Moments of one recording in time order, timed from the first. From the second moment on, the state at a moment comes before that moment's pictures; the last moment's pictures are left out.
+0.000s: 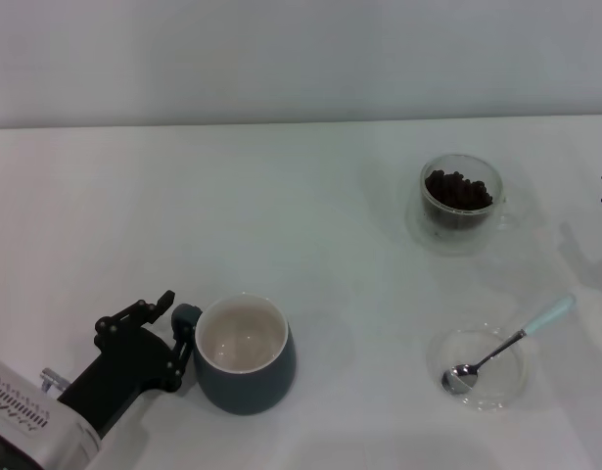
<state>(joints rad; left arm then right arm) -0.34 -2.09 2.83 0.29 -0.89 1.06 0.06 0.36 2.02 -0.75 0.15 -0.69 -1.45 0.35</state>
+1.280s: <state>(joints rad) -0.14 -2.08 2.83 0.28 -0.90 1.25 0.06 0.26 1.95 -1.06 -0.06 -0.70 -1.27 1.15</state>
